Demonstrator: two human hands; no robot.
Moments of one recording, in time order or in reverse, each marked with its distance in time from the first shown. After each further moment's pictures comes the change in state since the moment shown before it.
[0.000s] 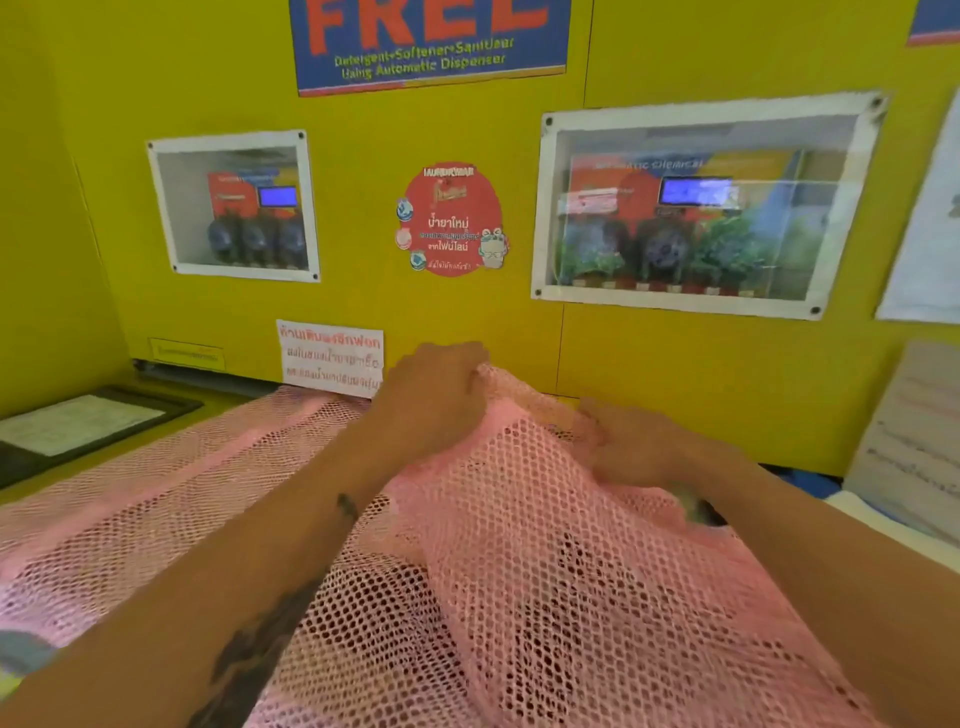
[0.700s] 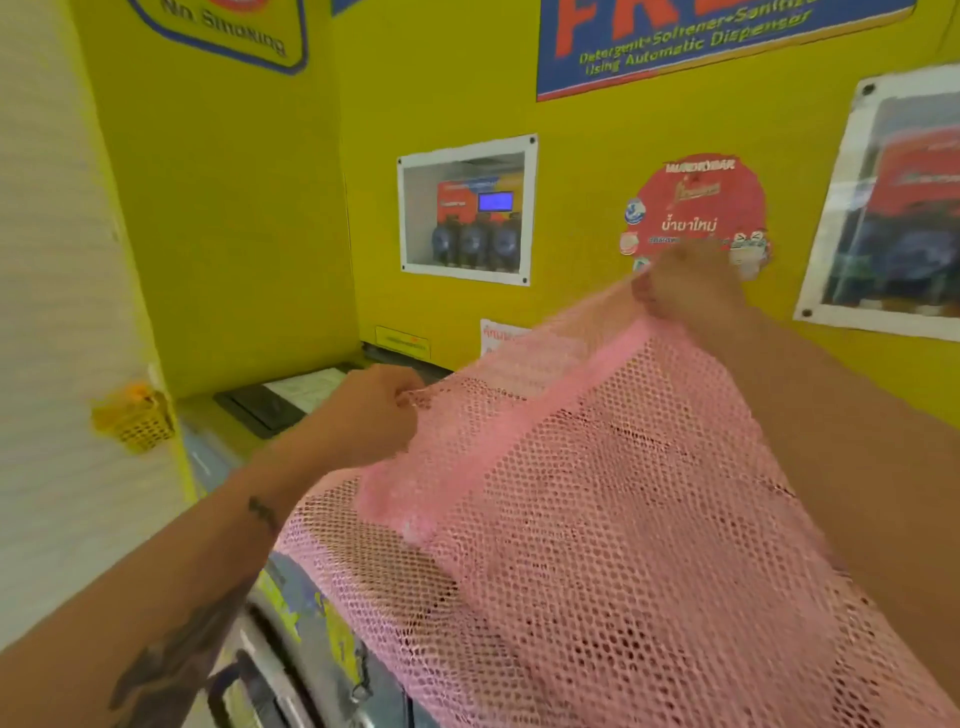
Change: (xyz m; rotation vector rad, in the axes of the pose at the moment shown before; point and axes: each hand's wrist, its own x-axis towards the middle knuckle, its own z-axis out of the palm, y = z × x) left_hand -0.094 -0.167 -0.119 0.037 -0.071 -0.500; right_hand 0.160 -0.188 -0.057 0.857 0.513 -0.049
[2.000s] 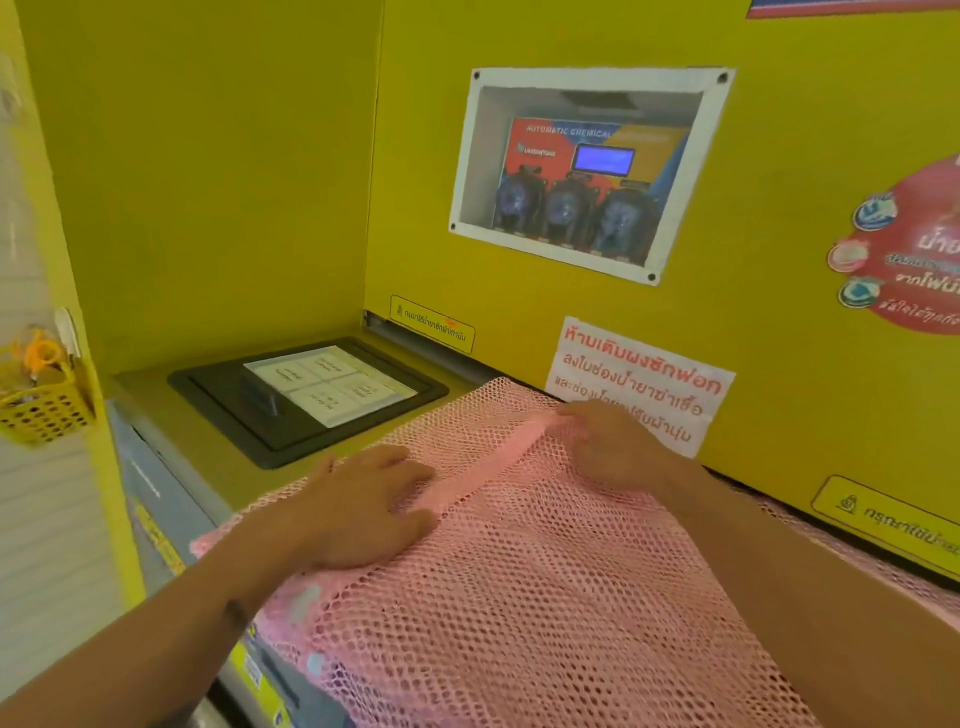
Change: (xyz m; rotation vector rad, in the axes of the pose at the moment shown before) left_hand 0.084 -0.220 0.035 0.229 -0.423 0.017; right_hand -0.009 0.093 0.257 -0.719 -0.680 -0.060
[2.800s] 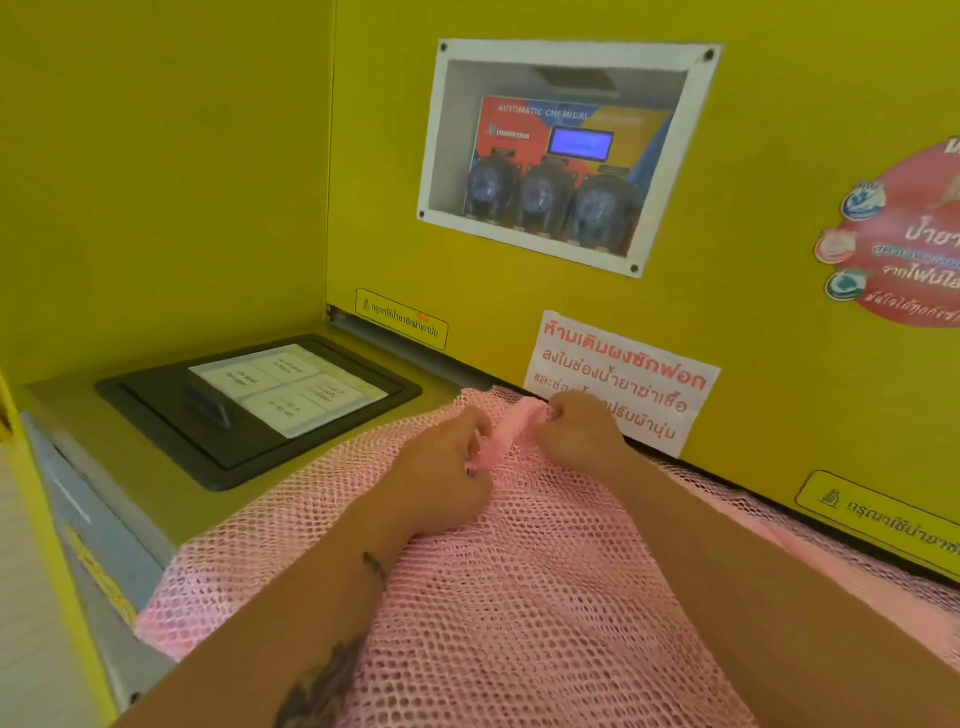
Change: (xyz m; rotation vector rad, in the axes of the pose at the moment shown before) left_hand 0.095 0.056 0.025 -0.456 0.293 0.214; right_hand 0.027 -0.002 0.017 0.067 0.267 0.210
